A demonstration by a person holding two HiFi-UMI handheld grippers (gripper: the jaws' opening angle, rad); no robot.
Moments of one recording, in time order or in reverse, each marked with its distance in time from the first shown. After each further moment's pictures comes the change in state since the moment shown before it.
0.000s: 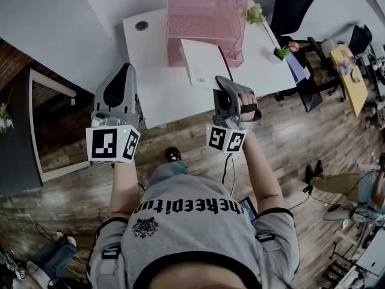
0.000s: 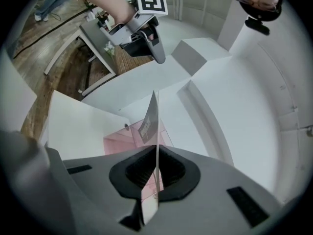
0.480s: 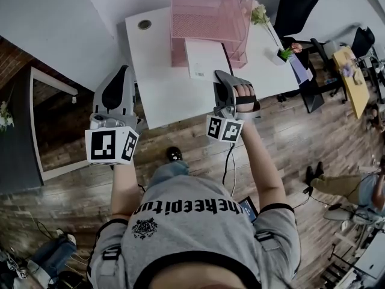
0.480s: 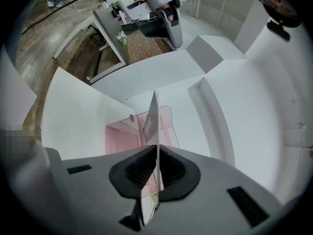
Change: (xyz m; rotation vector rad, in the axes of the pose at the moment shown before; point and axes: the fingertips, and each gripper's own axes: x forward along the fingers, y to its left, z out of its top) left arm -0.003 0.015 -0.009 0.003 0.025 0.027; right arm 0.039 0.025 -0.019 -0.149 0.044 0.033
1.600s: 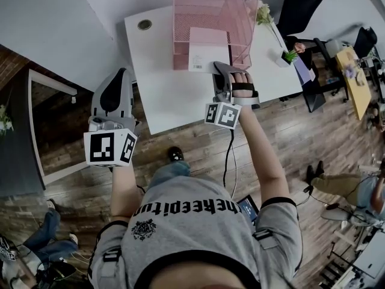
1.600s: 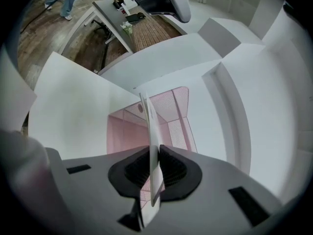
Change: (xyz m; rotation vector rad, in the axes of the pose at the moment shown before) left arm 0.023 0.022 -0.023 -0.003 0.047 0.007; right arm 0.070 0.027 -0.023 -0.038 0.095 0.135
